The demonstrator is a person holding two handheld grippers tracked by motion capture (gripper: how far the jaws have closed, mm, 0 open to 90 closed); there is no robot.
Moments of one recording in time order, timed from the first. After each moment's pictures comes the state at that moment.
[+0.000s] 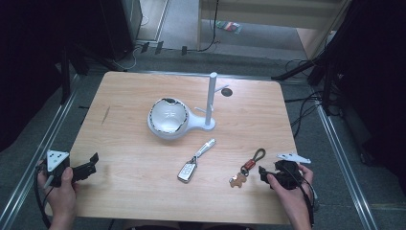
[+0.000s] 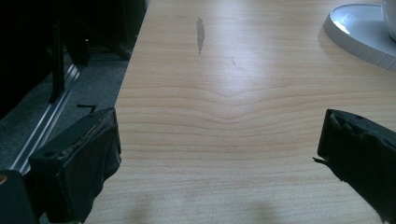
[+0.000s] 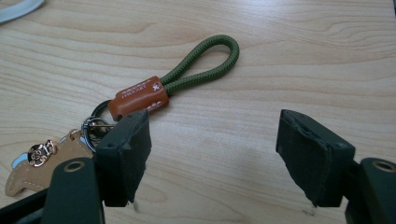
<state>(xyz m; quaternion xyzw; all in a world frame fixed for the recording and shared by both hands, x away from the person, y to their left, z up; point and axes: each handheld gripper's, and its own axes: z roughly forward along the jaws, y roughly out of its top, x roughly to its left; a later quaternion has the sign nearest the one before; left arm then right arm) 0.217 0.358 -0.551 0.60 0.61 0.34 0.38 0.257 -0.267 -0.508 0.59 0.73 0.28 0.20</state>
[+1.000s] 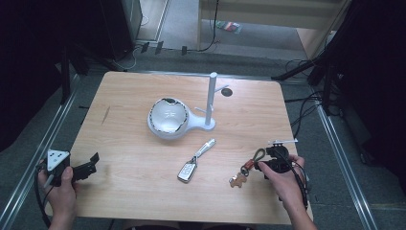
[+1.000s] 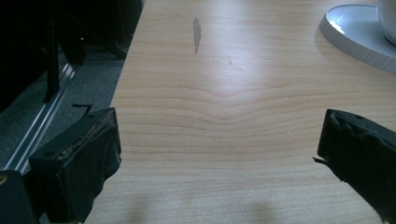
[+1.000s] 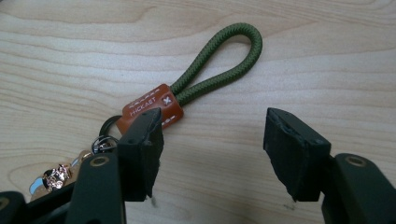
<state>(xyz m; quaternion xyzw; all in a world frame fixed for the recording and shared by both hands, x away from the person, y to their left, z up) 0.219 0.359 -0.551 0.60 0.61 0.34 0.39 0.299 -0.246 -0.498 0.64 0.74 0.19 0.12</state>
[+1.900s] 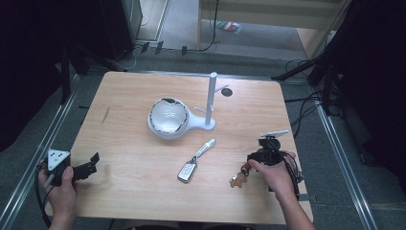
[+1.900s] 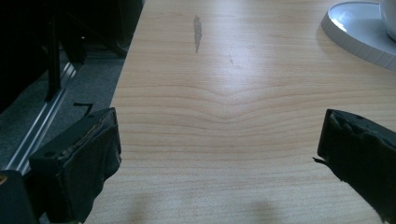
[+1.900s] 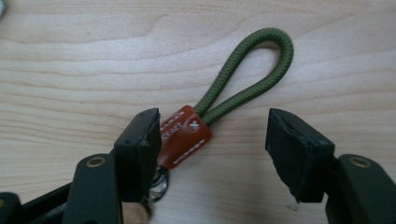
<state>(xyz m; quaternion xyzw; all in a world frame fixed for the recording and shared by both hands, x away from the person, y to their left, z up) 0.219 0.359 -0.551 0.60 0.61 0.34 0.38 0.325 -0.224 -0.497 0.70 0.70 0.15 0.06</state>
